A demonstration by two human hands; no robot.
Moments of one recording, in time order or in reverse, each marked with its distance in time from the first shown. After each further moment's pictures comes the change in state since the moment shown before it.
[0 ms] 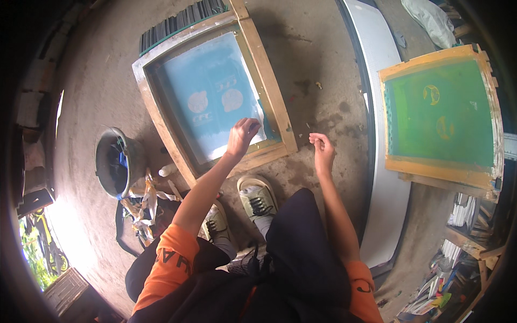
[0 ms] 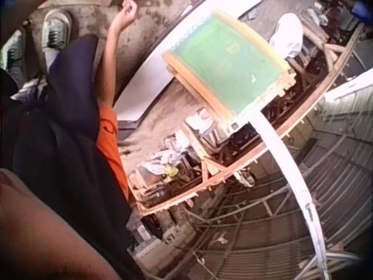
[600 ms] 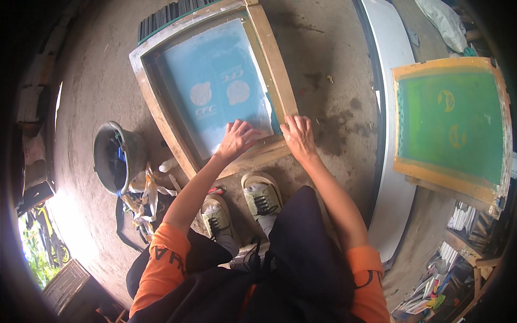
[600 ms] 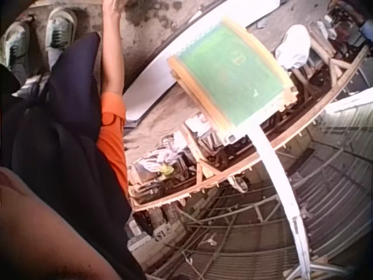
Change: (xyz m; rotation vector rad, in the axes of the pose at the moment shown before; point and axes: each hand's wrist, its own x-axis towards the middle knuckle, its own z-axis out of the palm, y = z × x) left_hand -0.037 -0.030 -0.024 0.249 -0.168 0.228; right_hand 0.021 -0.019 0.073 -1.076 -0.252 -0.930
